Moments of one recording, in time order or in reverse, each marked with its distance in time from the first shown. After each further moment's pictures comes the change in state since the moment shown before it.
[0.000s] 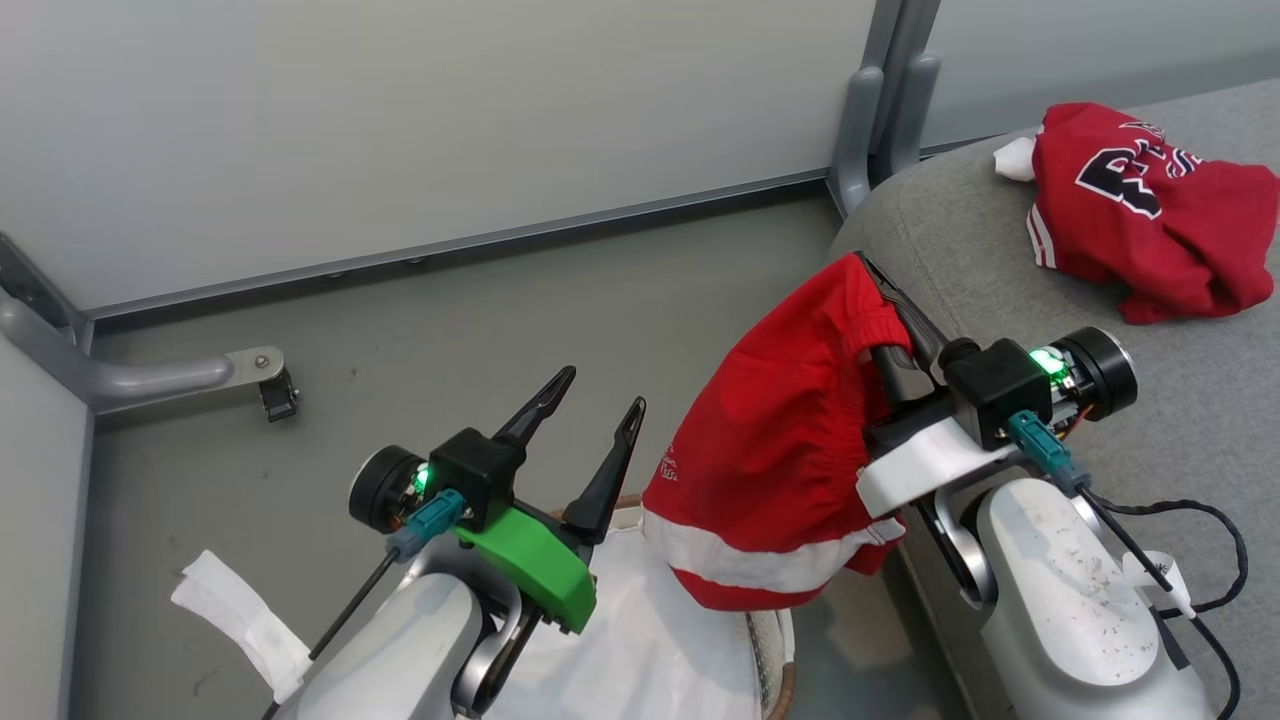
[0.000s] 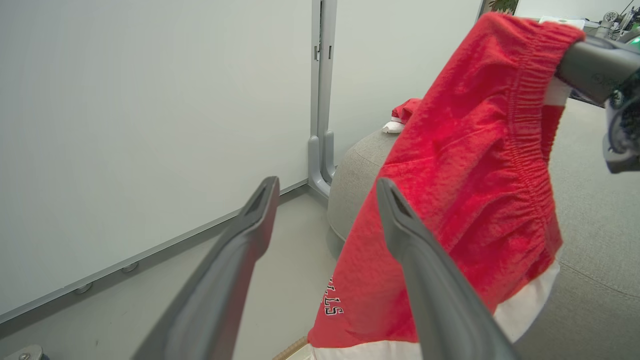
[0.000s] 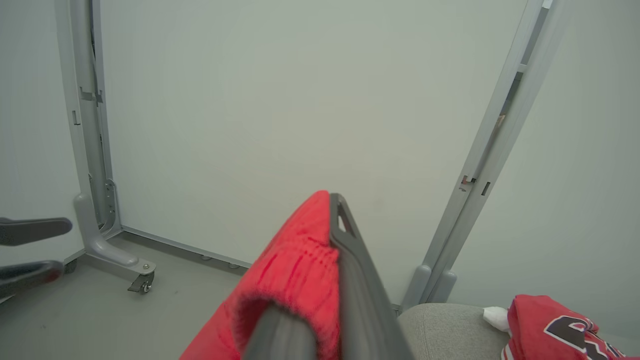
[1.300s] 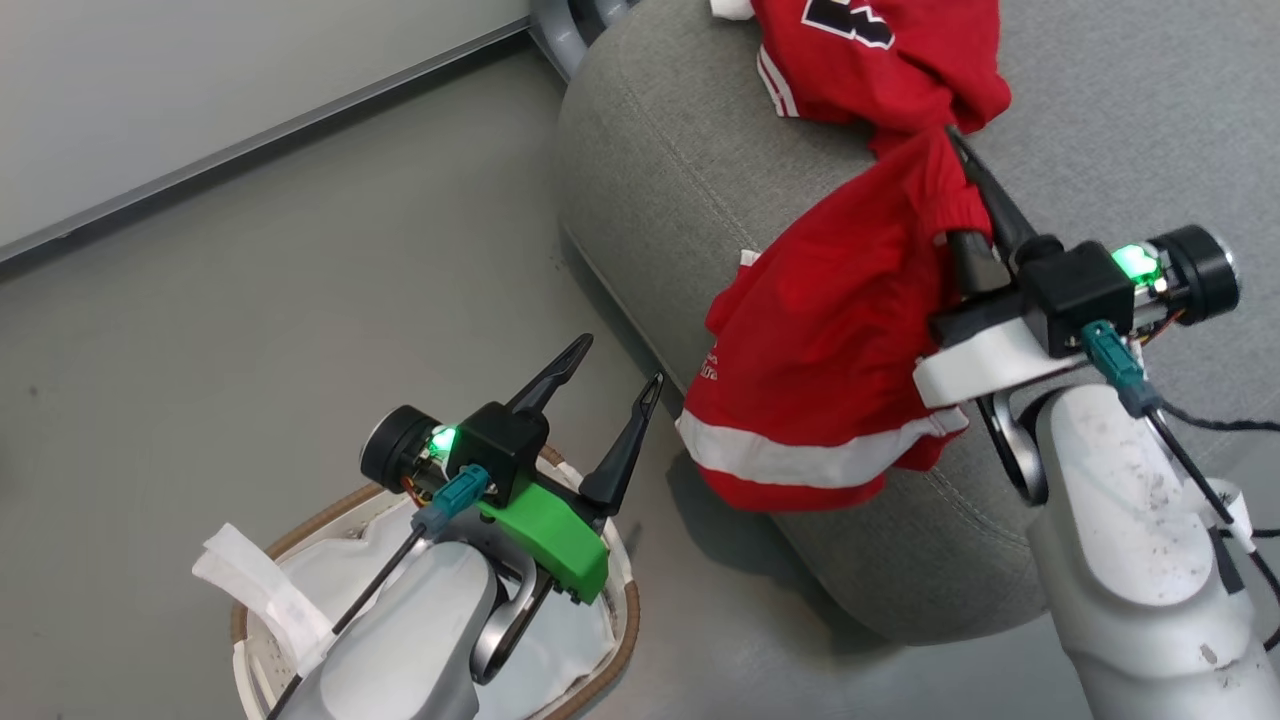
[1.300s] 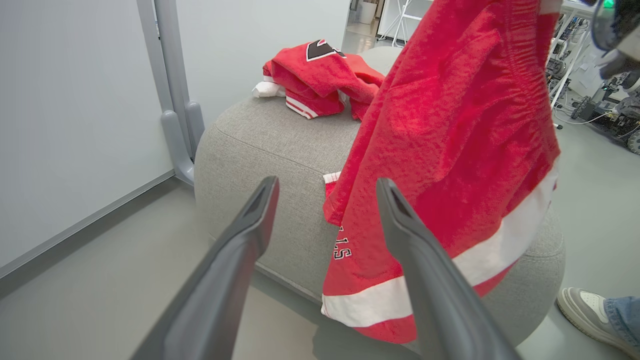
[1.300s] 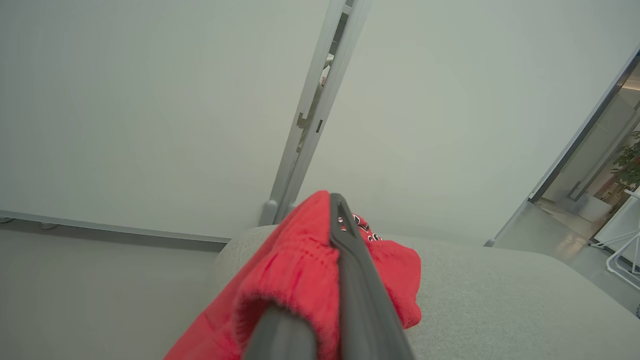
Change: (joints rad) left arm -0.027 -0.064 0.080 0.049 0.153 -0.074 0.000; right arm -0.102 -0.001 -0.124 -0.037 -0.101 0.000 0.000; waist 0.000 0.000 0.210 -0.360
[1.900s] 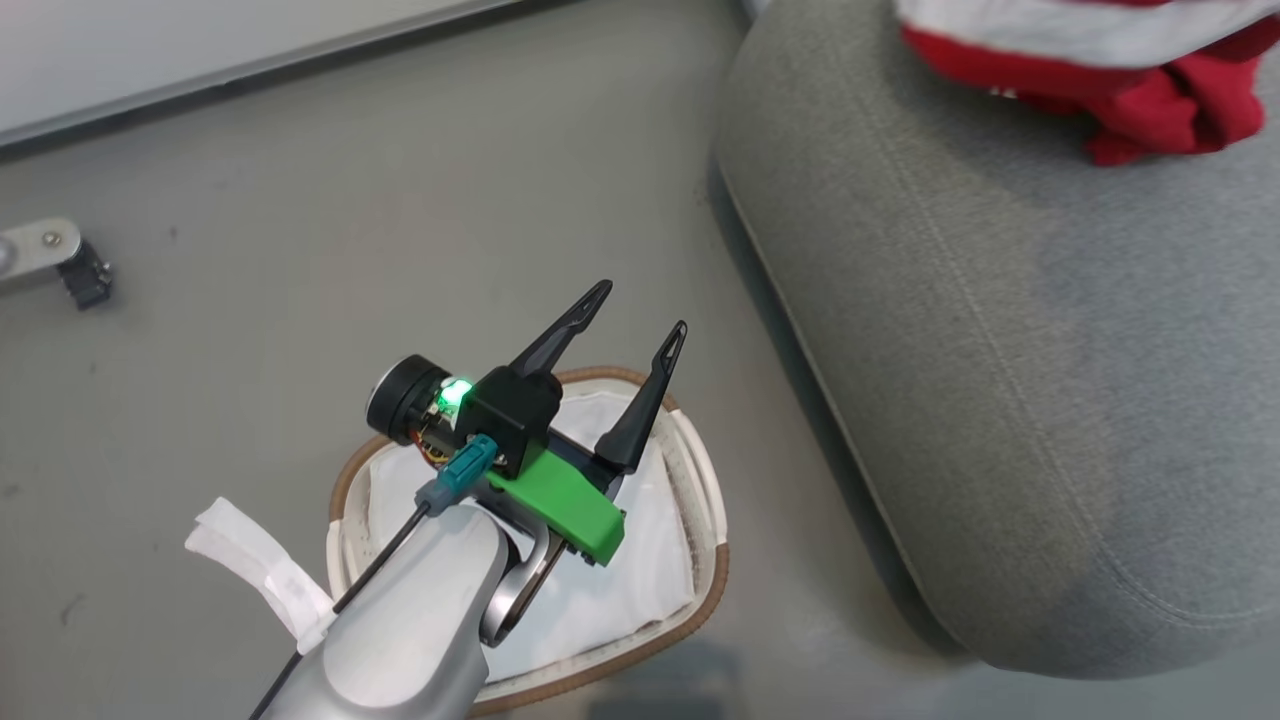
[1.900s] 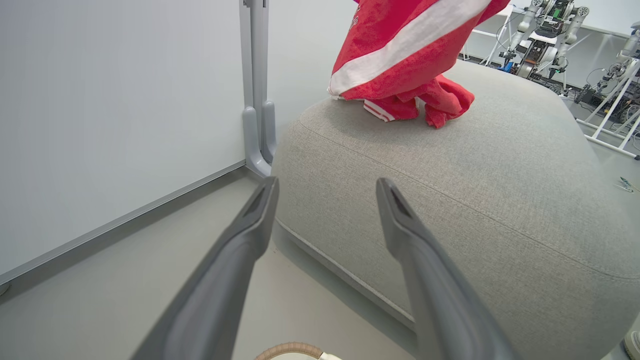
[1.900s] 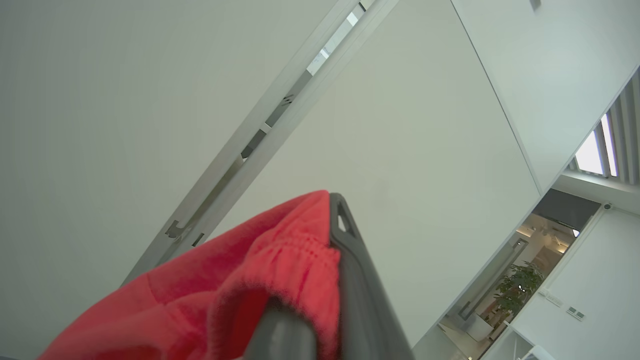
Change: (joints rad) left arm -0.042 -0.014 0.016 -0.068 0.035 -0.001 0.000; right arm -0.627 -0.411 -0.100 0.238 -0.051 0.000 0.000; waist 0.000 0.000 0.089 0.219
